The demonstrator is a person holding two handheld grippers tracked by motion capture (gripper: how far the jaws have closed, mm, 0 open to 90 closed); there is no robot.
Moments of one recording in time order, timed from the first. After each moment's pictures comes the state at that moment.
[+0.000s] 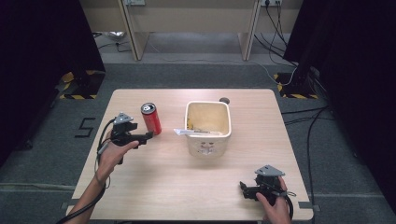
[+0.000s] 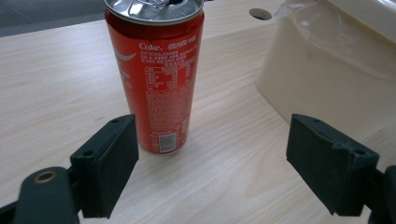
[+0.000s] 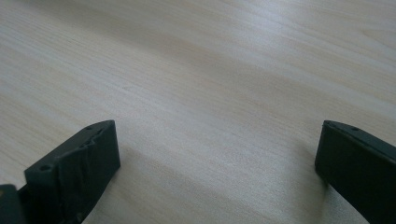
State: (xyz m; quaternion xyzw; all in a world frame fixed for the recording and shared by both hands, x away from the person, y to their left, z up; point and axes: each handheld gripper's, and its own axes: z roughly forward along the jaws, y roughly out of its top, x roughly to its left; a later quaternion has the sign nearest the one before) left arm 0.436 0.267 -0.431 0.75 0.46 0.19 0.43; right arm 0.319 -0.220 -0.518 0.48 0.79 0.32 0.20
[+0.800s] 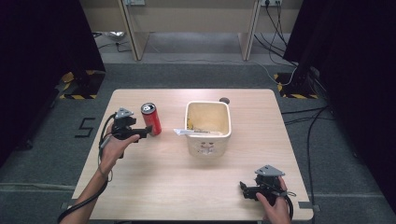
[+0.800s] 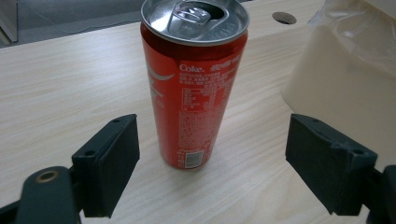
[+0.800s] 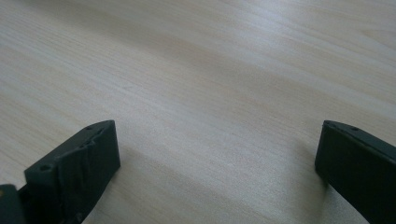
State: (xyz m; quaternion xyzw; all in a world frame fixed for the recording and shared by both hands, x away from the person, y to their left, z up) left arm 0.458 0.271 -0.432 0.74 0.48 0.21 0.42; right arm 0.319 -0.220 -0.518 0.48 0.79 0.32 0.20
